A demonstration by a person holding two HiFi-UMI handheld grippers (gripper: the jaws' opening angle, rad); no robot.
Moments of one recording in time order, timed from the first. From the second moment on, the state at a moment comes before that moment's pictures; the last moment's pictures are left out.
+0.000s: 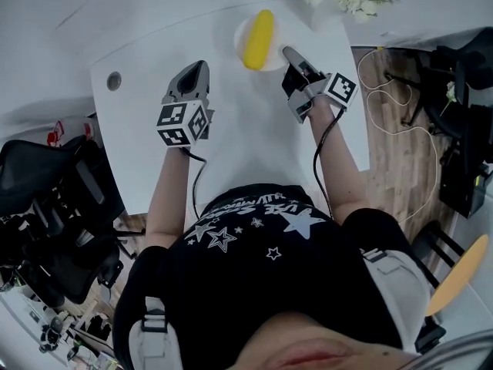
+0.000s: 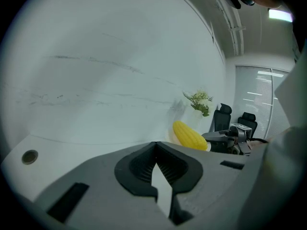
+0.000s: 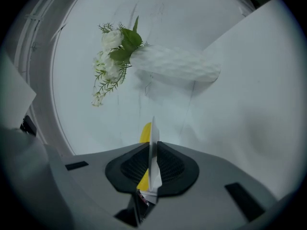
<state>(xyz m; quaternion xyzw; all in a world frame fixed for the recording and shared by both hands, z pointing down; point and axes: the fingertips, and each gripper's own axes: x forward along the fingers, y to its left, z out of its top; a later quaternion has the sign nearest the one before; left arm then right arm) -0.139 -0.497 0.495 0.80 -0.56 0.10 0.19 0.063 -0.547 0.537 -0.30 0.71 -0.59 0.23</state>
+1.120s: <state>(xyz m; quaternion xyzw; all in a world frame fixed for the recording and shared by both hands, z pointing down) -0.145 -0.531 0.554 0.80 -0.54 0.11 0.23 0.066 -0.609 0.620 -0.36 0.65 -0.63 0.22</state>
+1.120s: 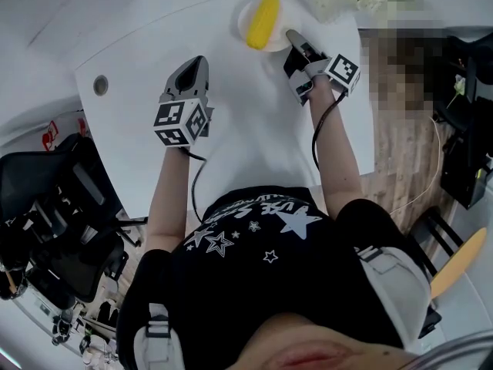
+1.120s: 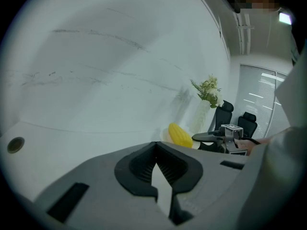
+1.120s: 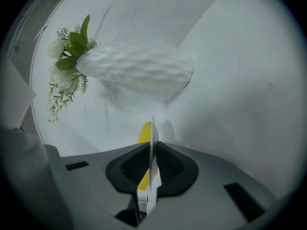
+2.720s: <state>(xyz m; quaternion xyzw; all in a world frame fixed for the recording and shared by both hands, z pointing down) -0.122 -0.513 0.557 0.80 -0.53 0.11 0.26 0.042 -0.601 0.639 -0.44 0.57 -0.68 0.11</state>
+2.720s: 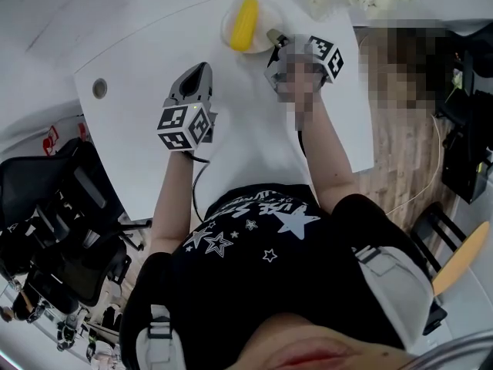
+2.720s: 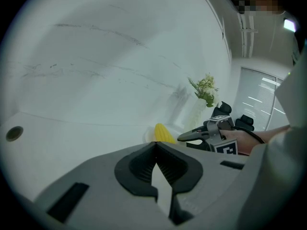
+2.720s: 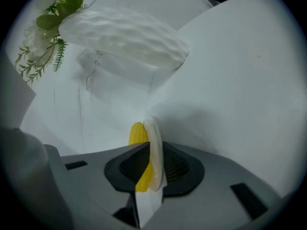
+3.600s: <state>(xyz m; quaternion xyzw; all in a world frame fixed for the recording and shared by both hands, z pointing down) -0.140 -0.461 0.527 0.80 -0.55 0.07 0.25 0.049 -0.573 0.607 -0.55 0.62 -0.56 0.00</state>
